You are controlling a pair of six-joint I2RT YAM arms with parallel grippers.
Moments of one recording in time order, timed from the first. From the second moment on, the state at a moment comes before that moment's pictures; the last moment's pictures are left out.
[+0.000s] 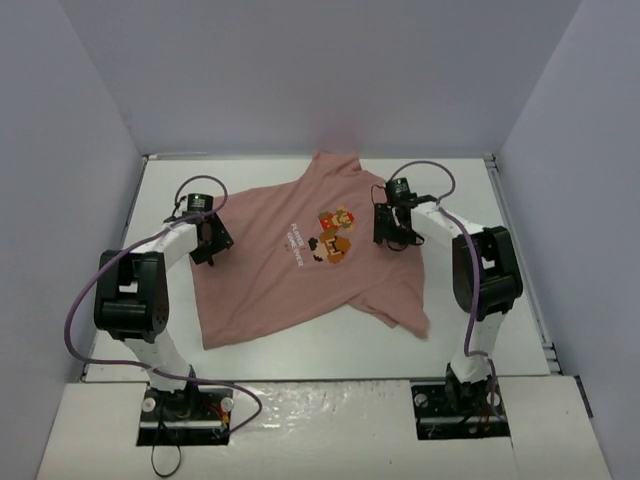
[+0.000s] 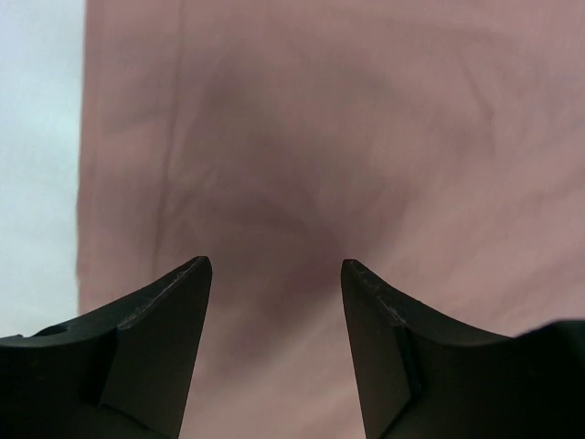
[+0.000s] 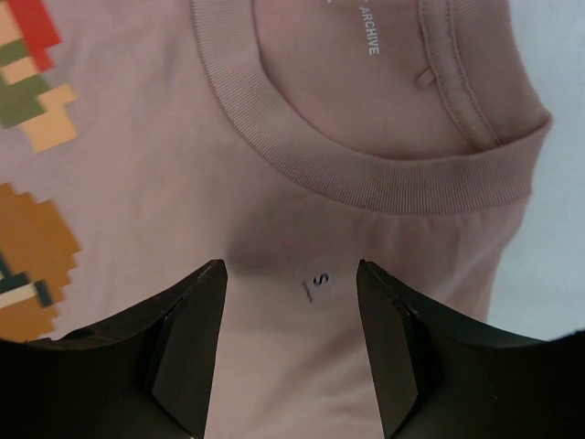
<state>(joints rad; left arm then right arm) -0.07 1.73 1.09 -0.41 -0.14 -0.62 0.28 1.92 1.30 -0.47 0.10 0.30</state>
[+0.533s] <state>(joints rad) -0.04 2.36 1.96 -0.50 -0.15 -0.48 0.14 2.23 1.66 -0.33 0.04 0.33</state>
